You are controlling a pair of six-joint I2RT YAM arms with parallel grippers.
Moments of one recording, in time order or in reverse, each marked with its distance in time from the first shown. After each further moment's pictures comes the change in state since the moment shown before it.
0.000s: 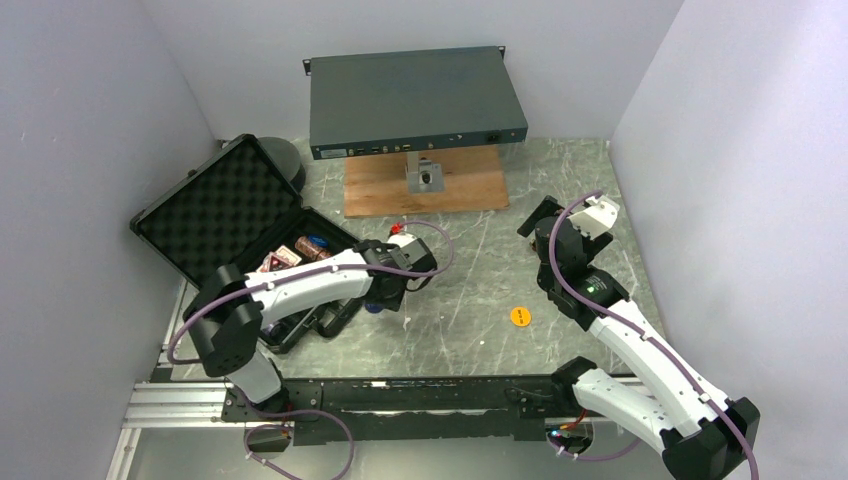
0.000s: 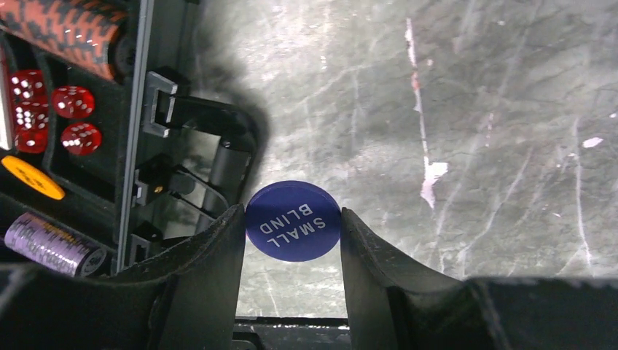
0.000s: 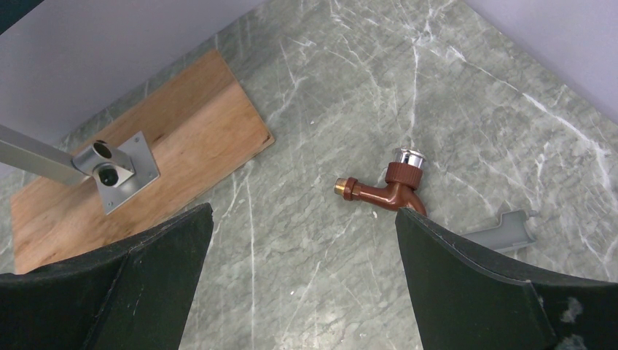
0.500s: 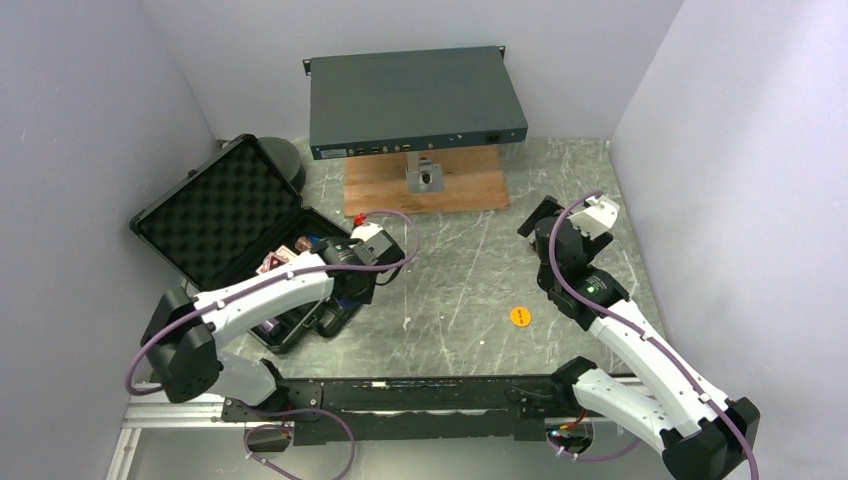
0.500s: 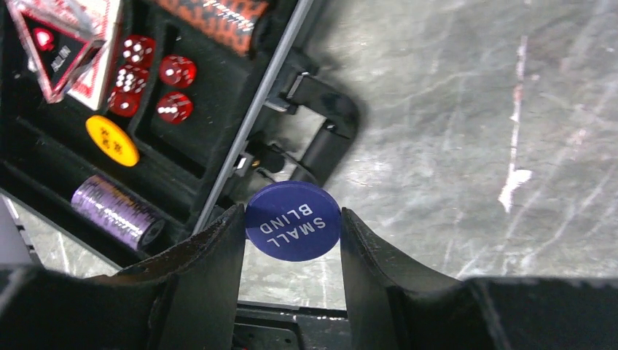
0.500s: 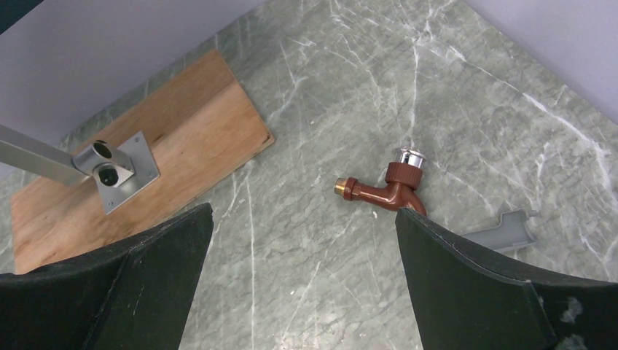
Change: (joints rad) left arm 0.094 -0.201 -0.087 -0.063 -0.058 -0.002; right arm 0.000 0.000 0.000 0.000 0.000 0.000
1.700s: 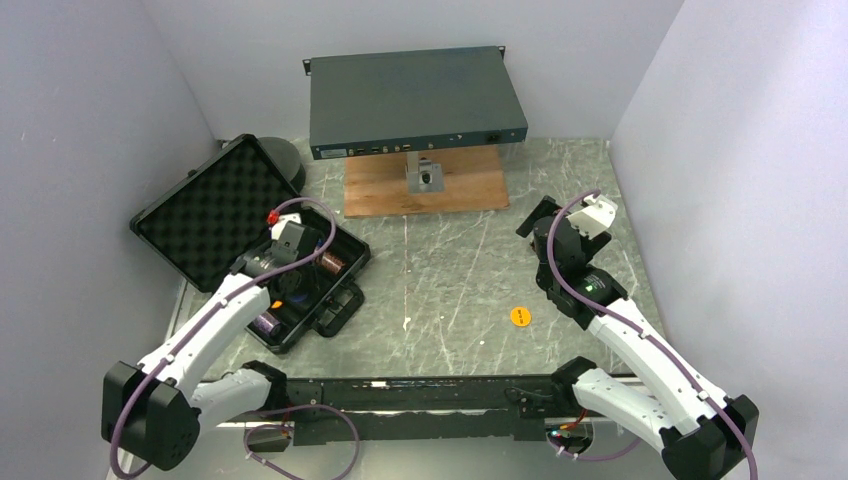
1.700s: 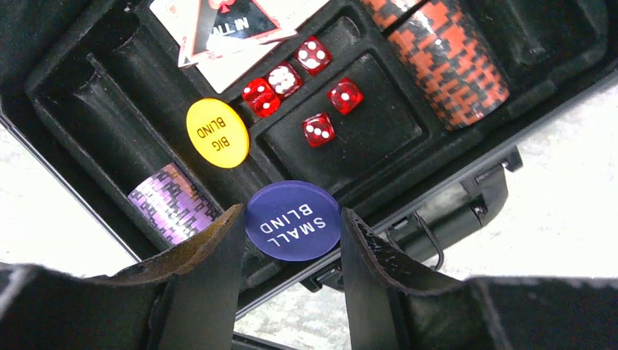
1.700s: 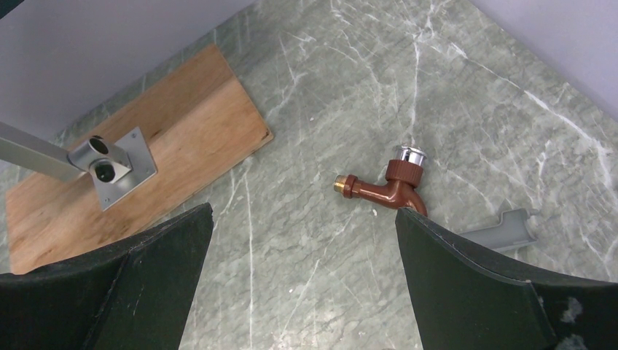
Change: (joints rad) left arm 0.506 -0.361 -0.295 0.164 0.094 0.098; right arm 0.000 0.010 -0.001 0.000 -0.006 0.000
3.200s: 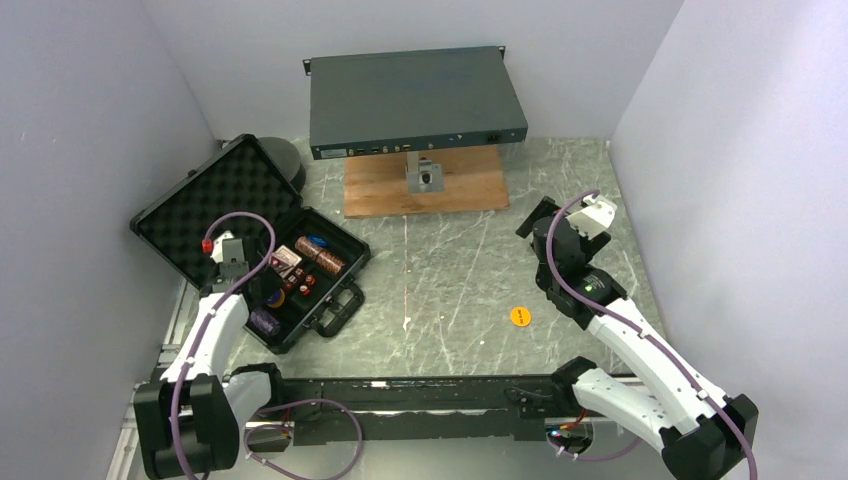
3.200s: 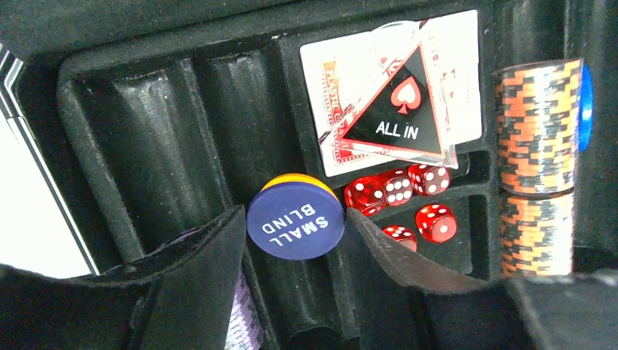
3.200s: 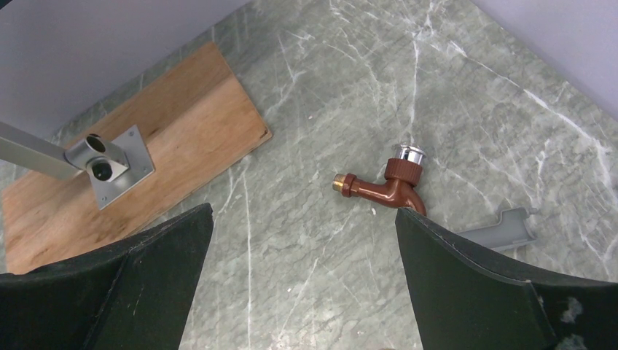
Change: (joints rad) left arm 0.516 -0.048 -0.254 0.340 0.211 -0.043; right arm 0.000 0.002 -0.004 0.000 -0.001 0.000
